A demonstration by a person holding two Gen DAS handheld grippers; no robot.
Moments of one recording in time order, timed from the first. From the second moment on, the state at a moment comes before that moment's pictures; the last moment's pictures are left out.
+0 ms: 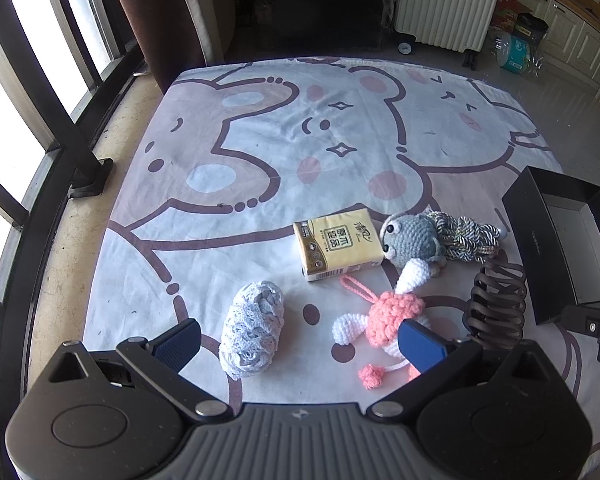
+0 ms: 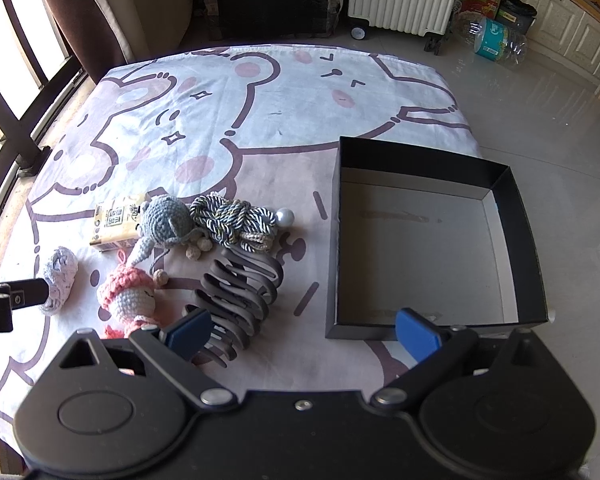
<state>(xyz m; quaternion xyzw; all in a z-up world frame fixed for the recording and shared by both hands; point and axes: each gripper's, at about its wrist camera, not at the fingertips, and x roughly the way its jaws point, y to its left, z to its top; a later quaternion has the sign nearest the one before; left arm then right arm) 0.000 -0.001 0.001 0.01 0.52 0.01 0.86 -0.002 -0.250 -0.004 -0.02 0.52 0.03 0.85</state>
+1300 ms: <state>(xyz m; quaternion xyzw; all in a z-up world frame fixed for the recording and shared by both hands) 0.012 0.056 -0.081 -0.01 0.53 0.08 0.84 -0.011 -0.227 -0.049 -0.12 0.45 0.09 0.88</state>
